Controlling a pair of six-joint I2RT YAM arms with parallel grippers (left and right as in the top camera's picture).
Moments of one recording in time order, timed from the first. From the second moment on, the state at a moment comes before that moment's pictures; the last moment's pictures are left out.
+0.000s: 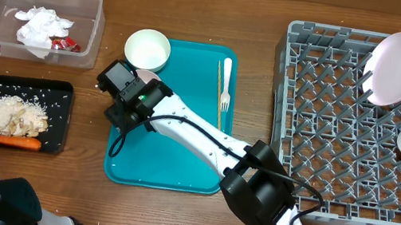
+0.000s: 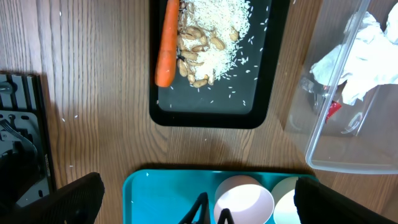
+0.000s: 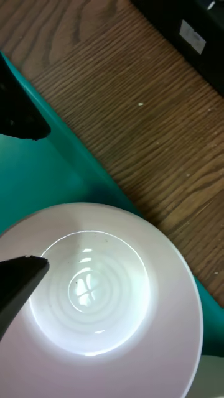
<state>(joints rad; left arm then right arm) 0.58 1.67 1.94 -1.69 -0.02 -1.15 0.97 2.35 2.03 -0.80 -0.01 0.10</state>
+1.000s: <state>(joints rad) 0.58 1.67 1.94 -1.69 -0.02 -1.15 0.92 2.34 2.11 -0.99 -0.03 0.21</state>
